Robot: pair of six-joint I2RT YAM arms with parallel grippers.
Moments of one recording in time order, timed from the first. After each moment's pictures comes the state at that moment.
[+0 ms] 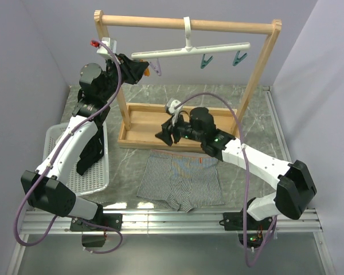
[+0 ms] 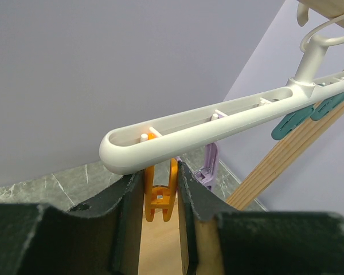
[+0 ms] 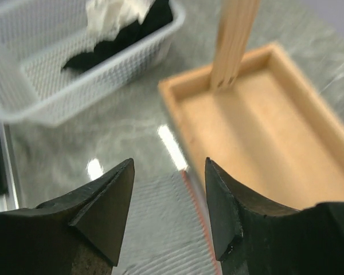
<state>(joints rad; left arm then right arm) -0.31 1.42 1.45 0.17 0.30 -0.44 0.75 1.41 1.06 0.12 -0.35 -0.04</state>
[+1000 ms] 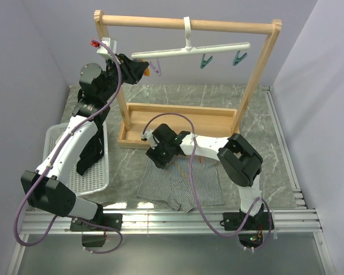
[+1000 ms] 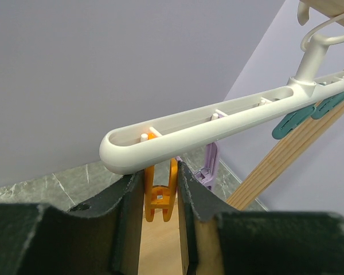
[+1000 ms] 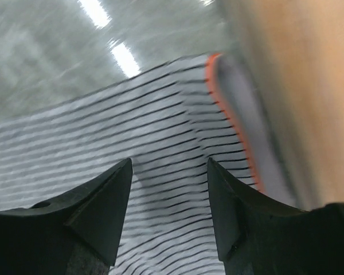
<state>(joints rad) -0.31 1.42 1.45 0.17 0.30 -0.43 0.88 1.97 1.31 -0.37 -0.17 -0.08</state>
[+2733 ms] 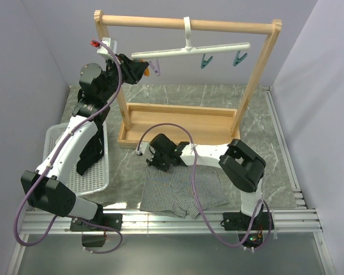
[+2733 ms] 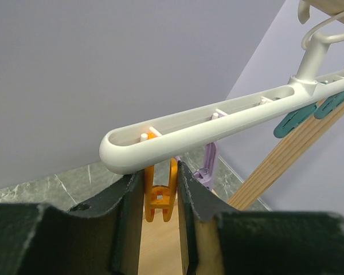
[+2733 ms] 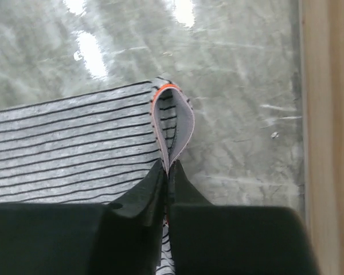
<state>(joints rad) -0.31 1.42 1.45 0.17 0.30 -0.42 0.96 1.92 1.19 -0.26 -0.15 -0.31</state>
